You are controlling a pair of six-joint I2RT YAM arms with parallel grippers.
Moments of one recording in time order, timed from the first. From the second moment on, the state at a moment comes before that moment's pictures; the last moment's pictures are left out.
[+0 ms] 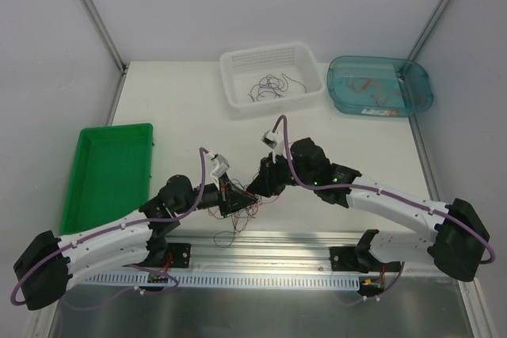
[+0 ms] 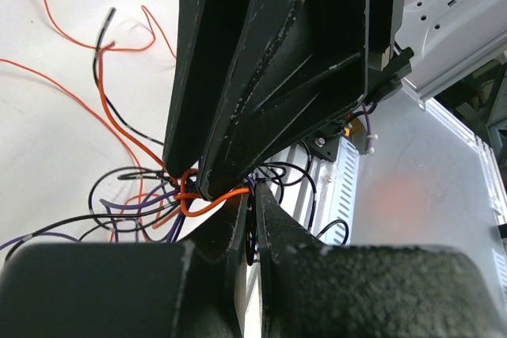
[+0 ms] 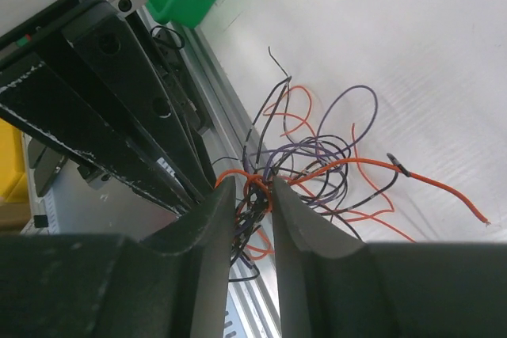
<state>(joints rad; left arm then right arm) -0.89 0.77 0.23 0.47 0.38 -0.52 0.95 1.19 0.76 -0.03 -0.38 0.50</state>
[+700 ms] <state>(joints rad) -0.90 0.71 0.18 0.50 0.30 -0.44 0.94 1.12 0.76 -0.05 -0.40 0.54</state>
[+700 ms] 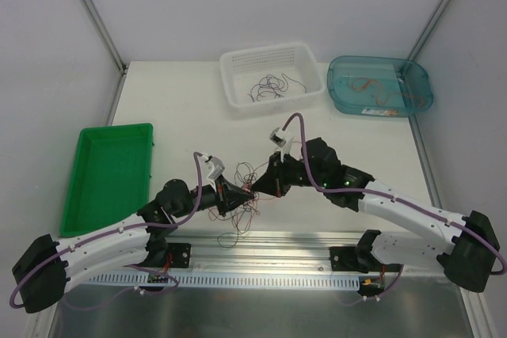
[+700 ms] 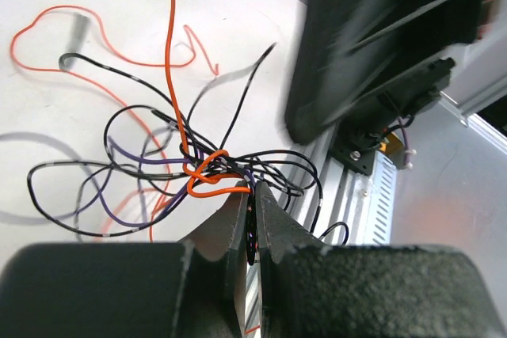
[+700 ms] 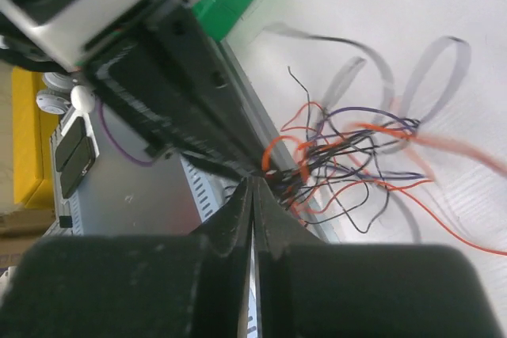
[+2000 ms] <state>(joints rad) -0.90 0.72 0.19 0.53 0.39 -0.44 0.93 1.14 0.79 -0.14 -0.38 0.55</state>
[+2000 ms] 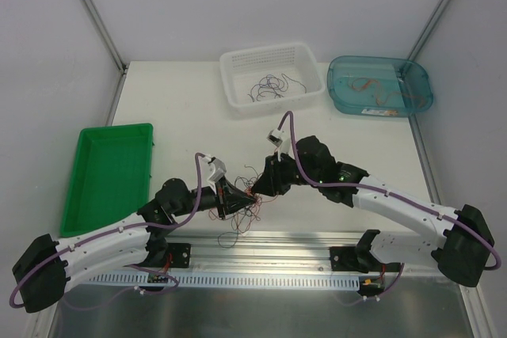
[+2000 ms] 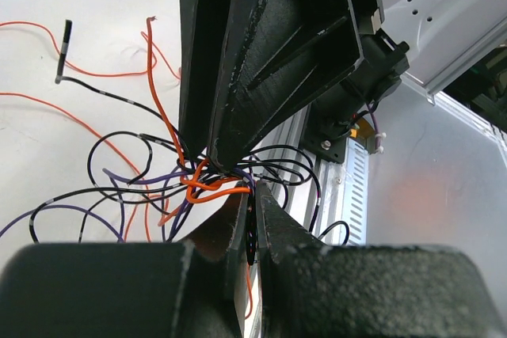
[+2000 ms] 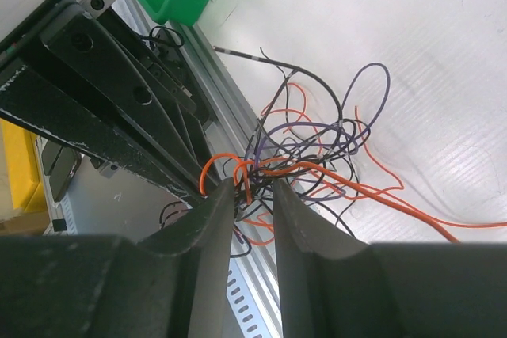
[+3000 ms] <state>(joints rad) -0.90 0.71 0.19 0.53 0.31 -0.43 0.90 1.02 0.80 -0.21 -0.35 0.49</state>
